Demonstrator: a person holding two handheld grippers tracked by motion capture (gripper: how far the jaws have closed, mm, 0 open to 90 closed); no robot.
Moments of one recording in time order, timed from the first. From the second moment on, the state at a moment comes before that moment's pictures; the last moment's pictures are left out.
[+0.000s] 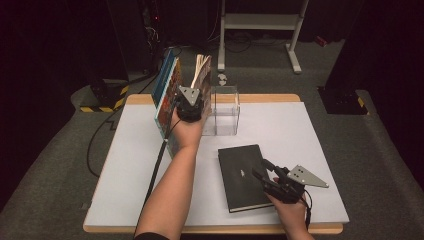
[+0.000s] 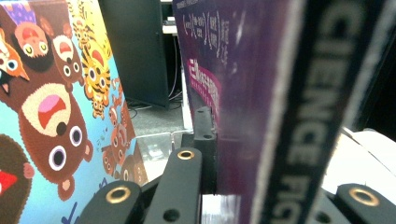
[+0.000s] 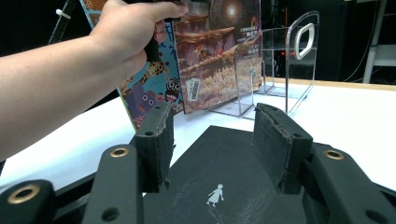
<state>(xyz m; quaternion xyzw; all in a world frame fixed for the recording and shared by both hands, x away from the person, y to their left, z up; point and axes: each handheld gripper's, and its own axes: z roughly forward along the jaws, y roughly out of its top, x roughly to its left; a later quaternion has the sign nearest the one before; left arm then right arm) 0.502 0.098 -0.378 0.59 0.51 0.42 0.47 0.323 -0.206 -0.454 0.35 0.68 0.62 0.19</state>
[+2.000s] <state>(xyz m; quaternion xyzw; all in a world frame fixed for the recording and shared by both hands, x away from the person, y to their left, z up) 0.487 0.104 -0.393 0.59 0.52 0.44 0.42 0.322 -0.195 -0.456 0.34 0.68 0.62 0.18</state>
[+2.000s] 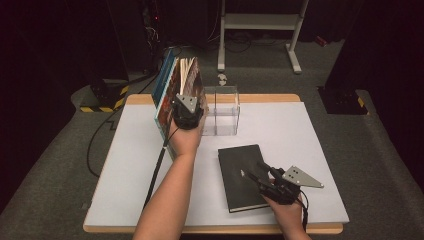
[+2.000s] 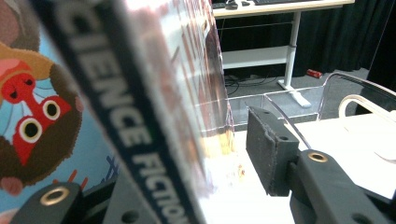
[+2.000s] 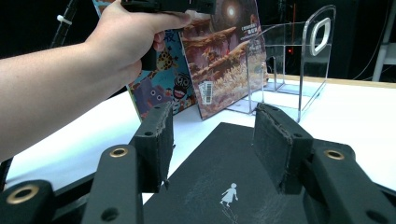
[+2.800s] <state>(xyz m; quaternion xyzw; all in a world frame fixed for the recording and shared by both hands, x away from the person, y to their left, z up) 0.474 0.106 -0.391 0.60 0.53 0.44 0.42 0.321 -0.193 -0.455 0.34 0.69 0.62 0.18</state>
